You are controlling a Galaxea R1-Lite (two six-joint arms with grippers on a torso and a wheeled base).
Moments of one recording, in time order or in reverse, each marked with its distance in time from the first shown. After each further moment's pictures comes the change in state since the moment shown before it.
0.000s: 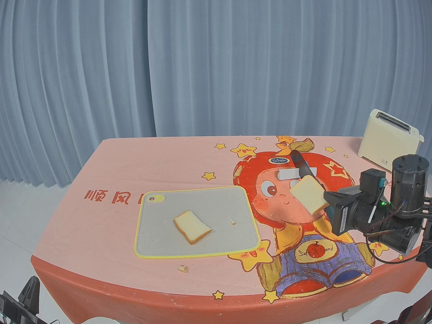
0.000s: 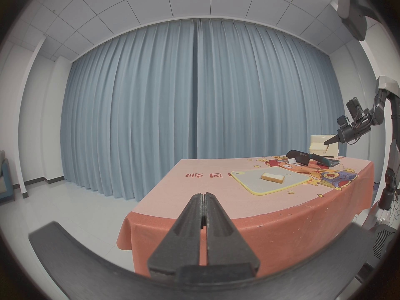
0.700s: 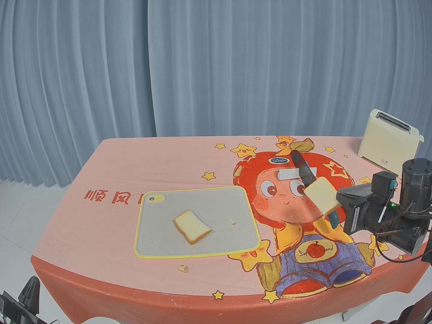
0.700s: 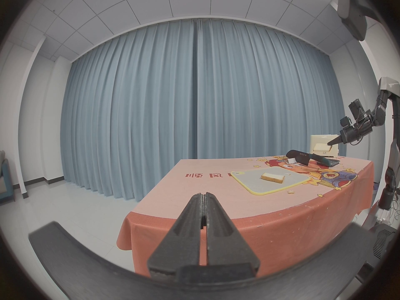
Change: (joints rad) left arm 0.000 0.000 0.000 0.000 -0.001 0.000; right arm -0.062 -0.049 0.053 0.000 0.007 0.016
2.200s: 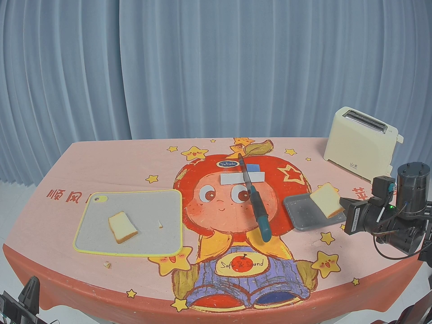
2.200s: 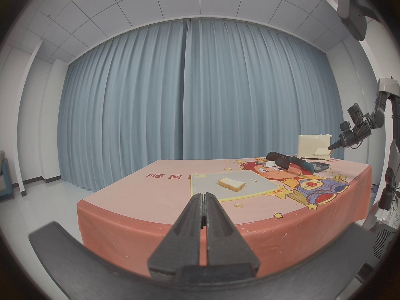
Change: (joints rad) left arm 0.000 0.000 0.000 0.000 0.000 0.000; right arm -0.050 0.030 0.024 -0.001 0.001 0.060
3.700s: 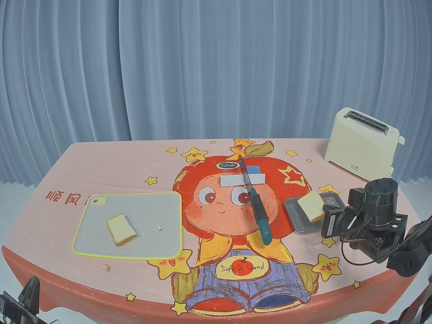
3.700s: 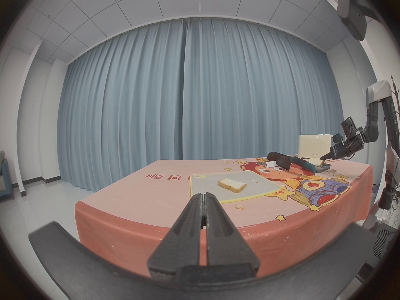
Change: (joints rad) left arm 0.000 0.000 0.000 0.000 0.000 0.001; right arm 0.008 0.268 0.064 -0.321 -0.073 0.045
